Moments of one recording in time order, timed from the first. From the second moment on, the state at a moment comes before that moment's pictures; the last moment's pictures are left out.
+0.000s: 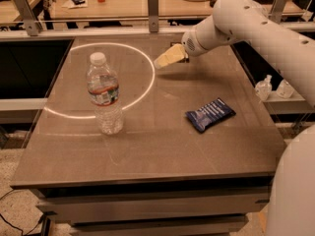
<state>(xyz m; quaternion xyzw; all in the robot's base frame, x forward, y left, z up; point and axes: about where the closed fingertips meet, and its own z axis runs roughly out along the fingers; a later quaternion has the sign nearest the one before) 0.761 -0.075 0.846 -0.34 0.85 0.14 0.38</state>
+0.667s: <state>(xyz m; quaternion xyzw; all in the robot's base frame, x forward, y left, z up) 0.780 -0.063 0.835 -0.36 0.83 0.12 0.40</state>
